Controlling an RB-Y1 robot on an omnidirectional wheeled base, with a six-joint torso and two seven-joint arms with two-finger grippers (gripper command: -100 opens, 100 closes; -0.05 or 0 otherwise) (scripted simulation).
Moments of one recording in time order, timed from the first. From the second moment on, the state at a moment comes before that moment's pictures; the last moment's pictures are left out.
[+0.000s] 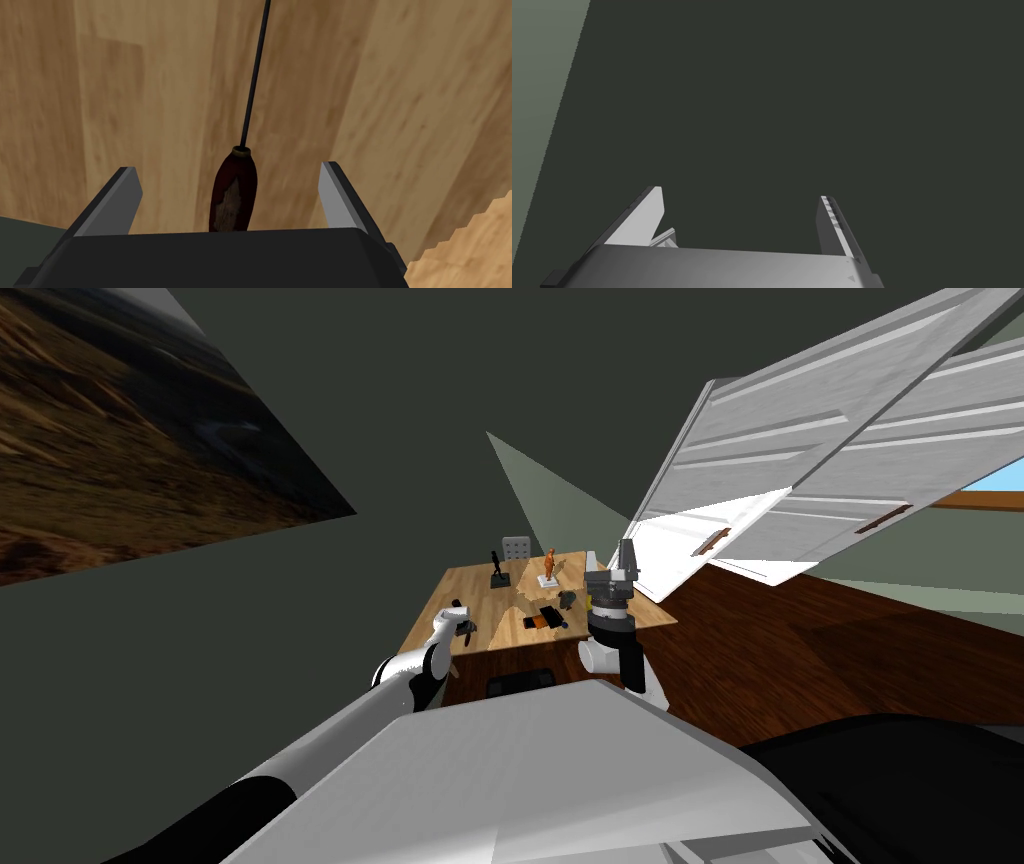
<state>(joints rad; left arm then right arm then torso) -0.73 0.12 0.34 -0.49 -0.19 1.03 1.71 0.47 0.04 0.02 -2.33 0.01 -0.56 -0.07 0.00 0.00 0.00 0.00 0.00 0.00</state>
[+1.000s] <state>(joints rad) -0.68 0.12 0.34 -0.48 -0.18 0.98 1.68 0.47 0.04 0.02 -2.33 0.01 -0.56 -0.07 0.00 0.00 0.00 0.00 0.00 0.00</state>
